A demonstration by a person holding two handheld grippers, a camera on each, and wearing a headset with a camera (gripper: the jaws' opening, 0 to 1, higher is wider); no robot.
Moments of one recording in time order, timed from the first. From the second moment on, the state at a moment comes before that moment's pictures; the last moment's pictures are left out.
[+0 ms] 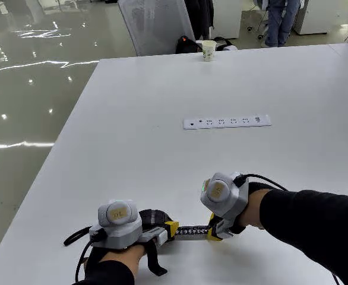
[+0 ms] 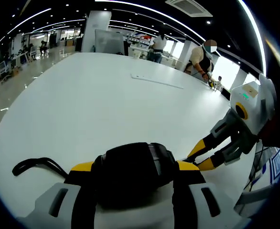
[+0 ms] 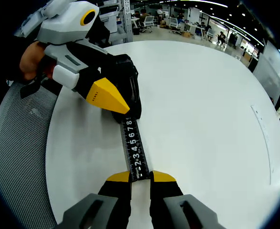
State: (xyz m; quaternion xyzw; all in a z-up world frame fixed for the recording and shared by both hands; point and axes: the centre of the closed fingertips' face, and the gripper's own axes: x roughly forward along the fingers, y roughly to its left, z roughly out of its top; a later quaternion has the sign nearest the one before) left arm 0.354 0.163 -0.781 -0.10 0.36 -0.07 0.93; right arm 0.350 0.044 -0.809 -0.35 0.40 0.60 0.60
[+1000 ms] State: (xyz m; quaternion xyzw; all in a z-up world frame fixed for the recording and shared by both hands) left arm 0.352 0.162 -0.782 -0.11 0.36 -0.07 0.92; right arm 0.348 0.061 -0.810 -0.34 0.39 0.59 0.62
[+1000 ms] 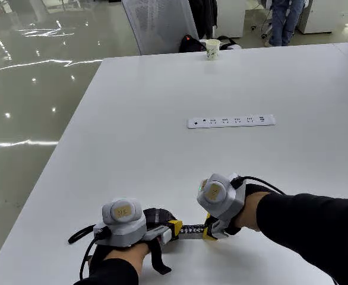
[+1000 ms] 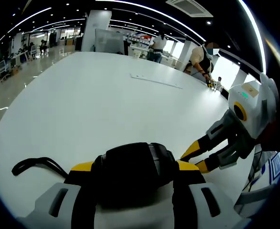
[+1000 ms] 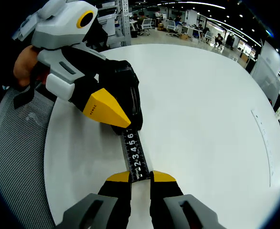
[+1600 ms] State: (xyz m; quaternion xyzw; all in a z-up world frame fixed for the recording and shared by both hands) left arm 0.352 0.162 -0.782 -0.11 0.36 -0.07 0.92; right arm 0.347 0.067 -0.811 -0.33 0.39 0.59 0.62
